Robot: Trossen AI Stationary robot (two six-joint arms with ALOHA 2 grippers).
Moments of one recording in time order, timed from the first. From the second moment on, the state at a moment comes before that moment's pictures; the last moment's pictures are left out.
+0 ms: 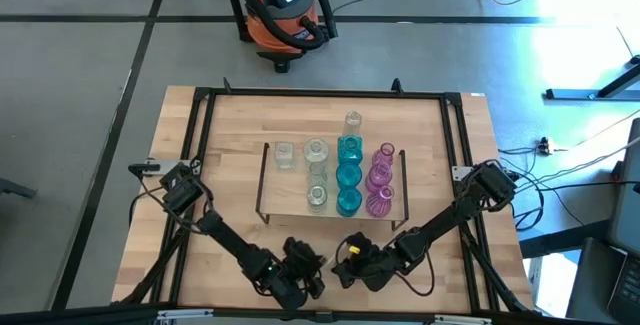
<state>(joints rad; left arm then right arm) -0.69 2.21 1.33 -0.01 -0.83 -1.23 0.66 1.97 1.05 0.19 0.38 1.59</state>
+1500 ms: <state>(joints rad) -0.69 1.54 1.65 -1.05 -0.05 -1.40 0.60 1.96 1.97 -0.48 0.33 0.28</state>
